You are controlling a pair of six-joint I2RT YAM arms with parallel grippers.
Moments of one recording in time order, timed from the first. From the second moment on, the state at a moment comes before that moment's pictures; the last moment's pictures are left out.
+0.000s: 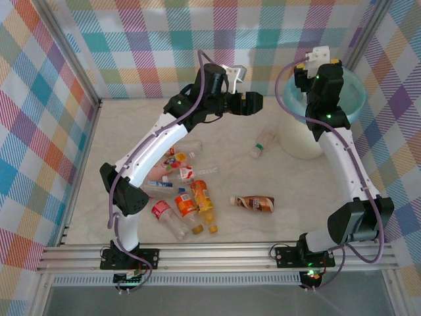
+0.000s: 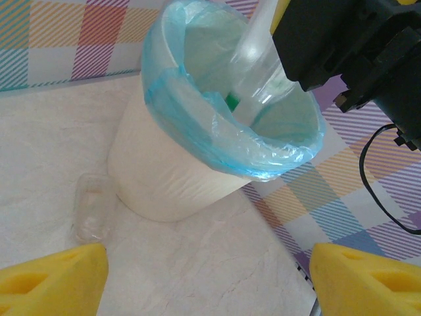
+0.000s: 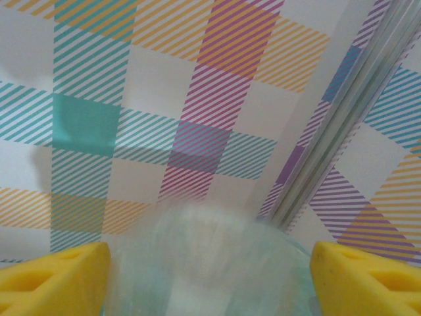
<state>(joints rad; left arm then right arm) -0.73 1.96 2.23 -0.66 0.29 -0.48 0.13 1.46 1.52 -0.10 0.34 -0.30</state>
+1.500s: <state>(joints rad) -0.66 1.02 1.07 -0.83 -0.17 -0.54 0.52 1.44 1.21 -0.68 -0.05 0.24</state>
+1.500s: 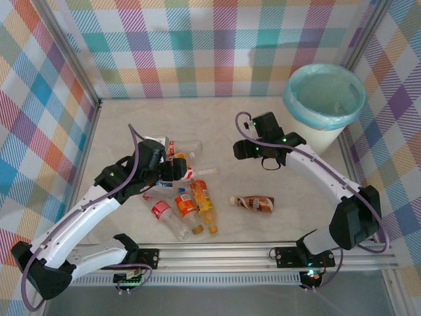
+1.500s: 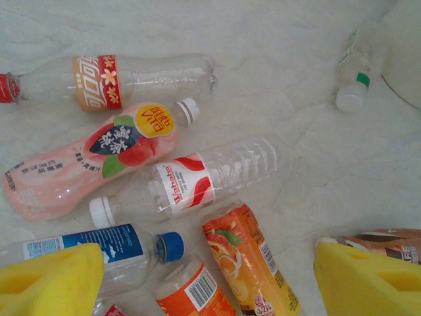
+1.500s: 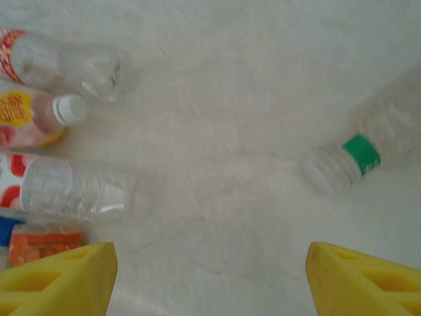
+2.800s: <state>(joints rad) -0.66 0.83 0.80 -0.90 -0.12 -0.69 0.85 1.89 1.38 -0.69 -0.28 0.47</state>
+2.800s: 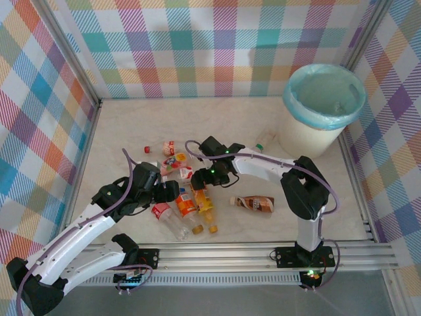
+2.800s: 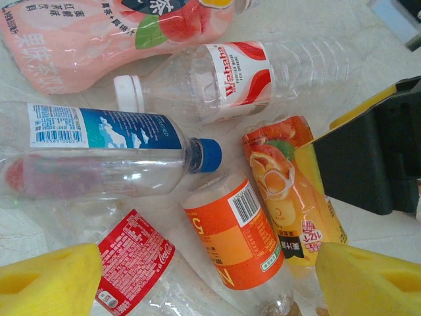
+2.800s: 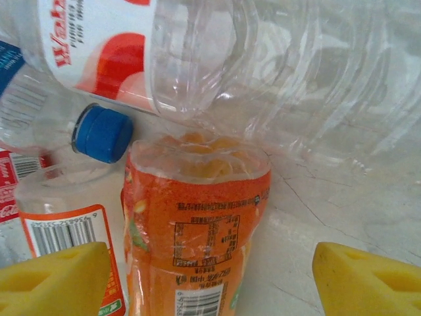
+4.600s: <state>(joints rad) -0.65 1.17 1.41 -0.79 -0.26 -0.40 0.80 1.59 1.63 -0.86 -0.04 0.27</state>
